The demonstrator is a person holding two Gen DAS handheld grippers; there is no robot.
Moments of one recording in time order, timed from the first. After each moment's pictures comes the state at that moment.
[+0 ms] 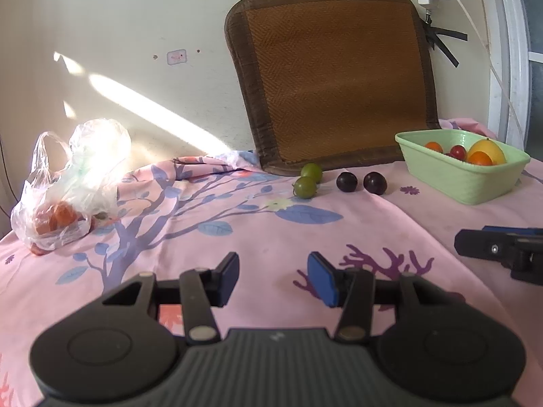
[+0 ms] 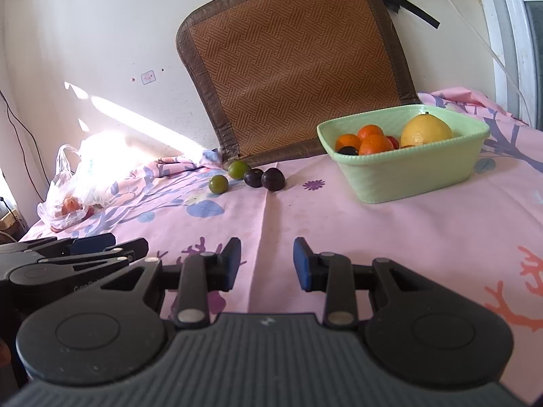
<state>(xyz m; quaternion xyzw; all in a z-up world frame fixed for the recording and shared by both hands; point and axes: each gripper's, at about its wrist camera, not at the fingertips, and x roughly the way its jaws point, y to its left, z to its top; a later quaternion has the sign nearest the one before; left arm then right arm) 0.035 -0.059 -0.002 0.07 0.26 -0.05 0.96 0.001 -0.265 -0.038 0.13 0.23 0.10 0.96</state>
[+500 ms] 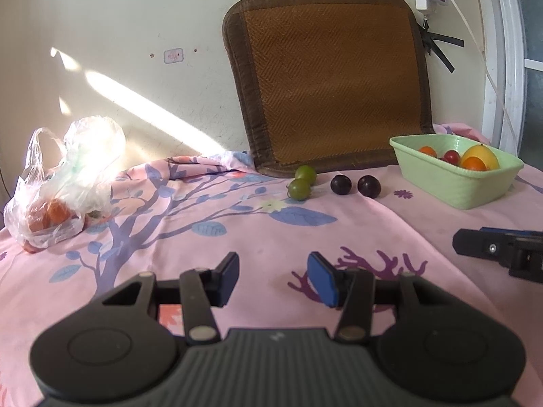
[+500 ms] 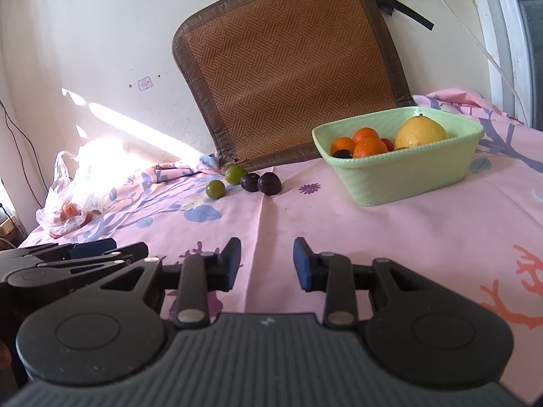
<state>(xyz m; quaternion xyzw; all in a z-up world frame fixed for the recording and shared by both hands) 0.034 -0.057 -0.002 0.06 0.26 -0.07 0.96 -0.002 -0.267 -0.038 0.13 0.23 0.09 0.96</state>
